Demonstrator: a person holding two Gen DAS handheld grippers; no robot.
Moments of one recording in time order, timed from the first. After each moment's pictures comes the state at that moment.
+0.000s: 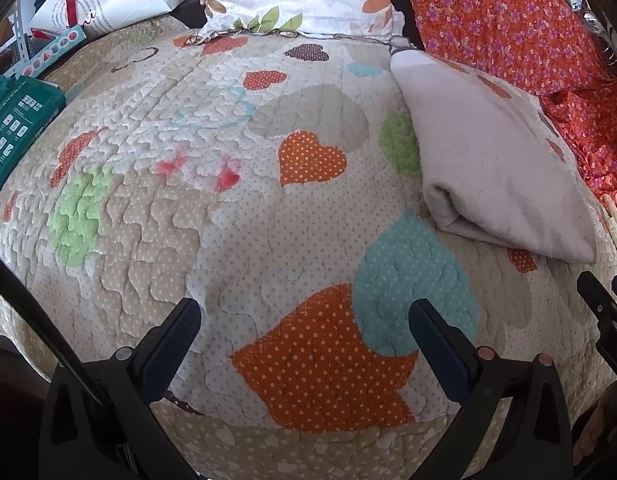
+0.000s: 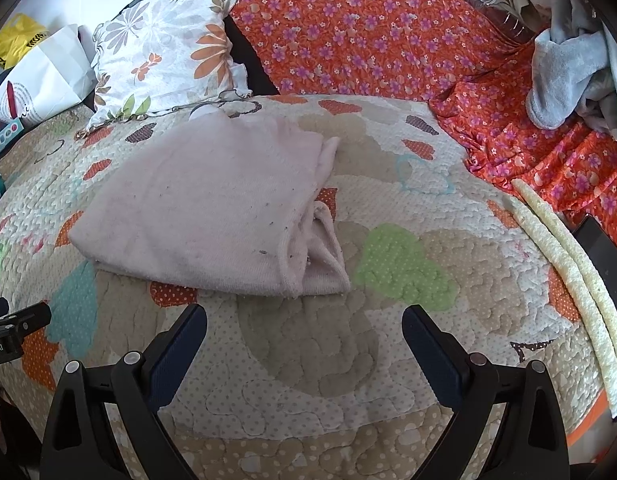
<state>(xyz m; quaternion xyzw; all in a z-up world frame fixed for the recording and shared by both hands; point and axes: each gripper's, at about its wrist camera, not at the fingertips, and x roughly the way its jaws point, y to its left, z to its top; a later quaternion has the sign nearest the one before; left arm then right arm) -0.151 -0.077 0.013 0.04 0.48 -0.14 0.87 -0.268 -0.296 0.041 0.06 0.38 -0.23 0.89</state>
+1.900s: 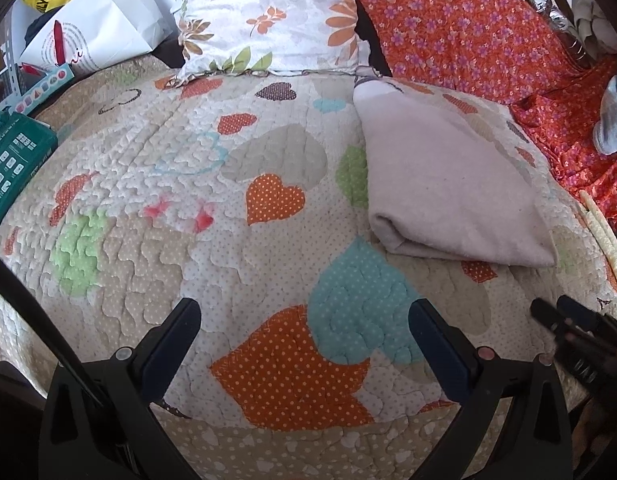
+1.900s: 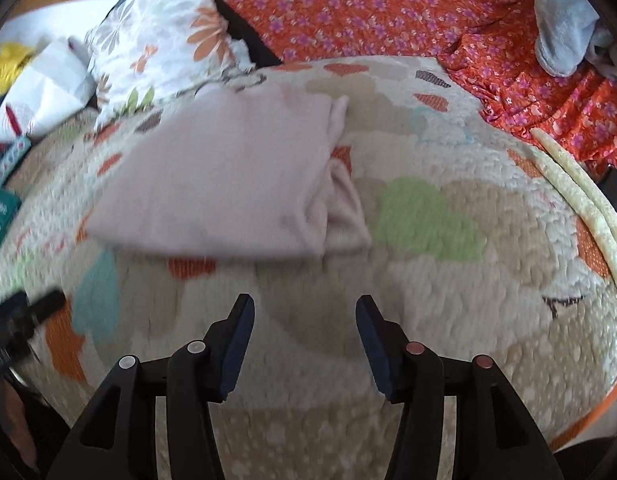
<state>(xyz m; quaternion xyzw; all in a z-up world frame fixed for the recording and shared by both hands) -0.171 -0.091 0.039 0.05 0.42 -0.18 0.89 -0.272 -0.290 0.027 0.13 0.43 -0.20 0.87</state>
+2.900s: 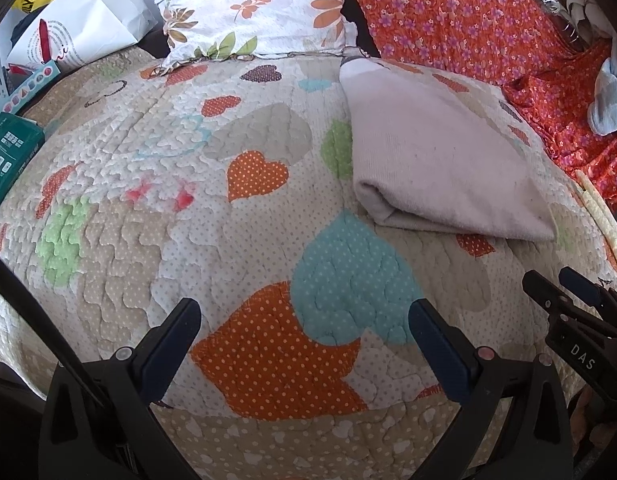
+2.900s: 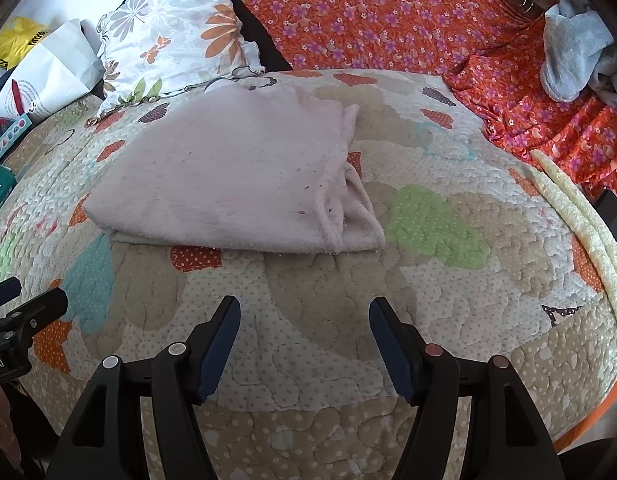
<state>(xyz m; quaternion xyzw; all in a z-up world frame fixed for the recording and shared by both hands) -0.176 -0.101 0.024 0.07 0.44 -0.19 0.87 -0.267 -0.282 0.024 0.10 0.41 -0.20 0.88</state>
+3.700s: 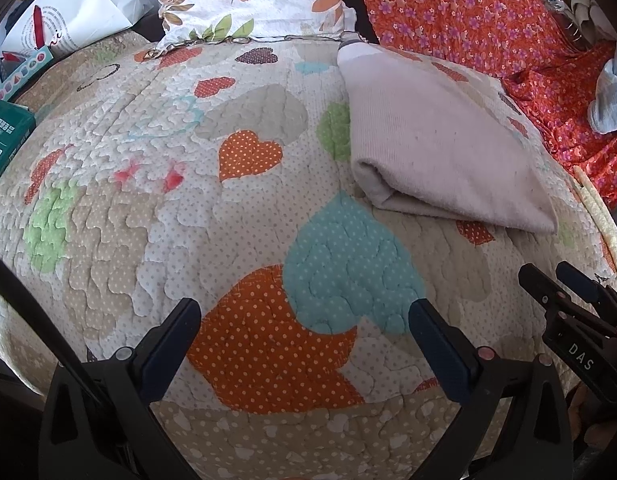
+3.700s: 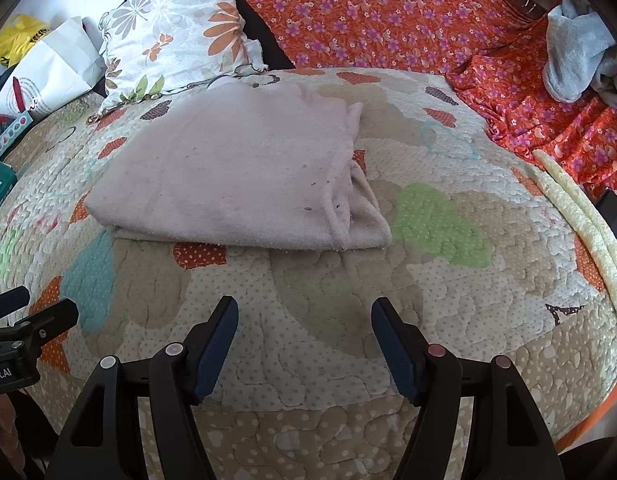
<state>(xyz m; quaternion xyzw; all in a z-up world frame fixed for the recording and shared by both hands) -0.174 -0.101 0.015 0.06 0.47 -0.20 0.86 -0.267 -0.279 0.022 0.10 0.41 -0.20 0.88</state>
